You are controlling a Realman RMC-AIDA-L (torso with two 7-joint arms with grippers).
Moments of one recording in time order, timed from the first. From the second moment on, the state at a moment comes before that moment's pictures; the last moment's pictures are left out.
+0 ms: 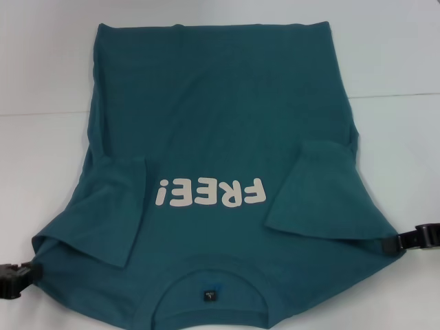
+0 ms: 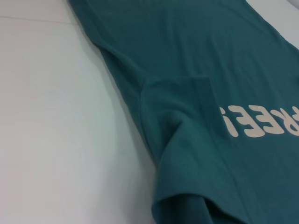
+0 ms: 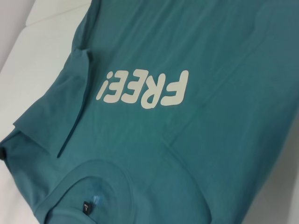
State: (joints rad) left arm -0.16 -2.17 0.84 1.22 2.22 1.33 -2.04; right arm 0.51 2.02 -0.53 -0.95 -2.47 -1.71 2.27
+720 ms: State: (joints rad) left arm -0.08 -2.17 0.84 1.28 2.21 1.44 -2.12; right arm 0.40 2.00 -0.43 -0.92 -2.46 -1.82 2.23
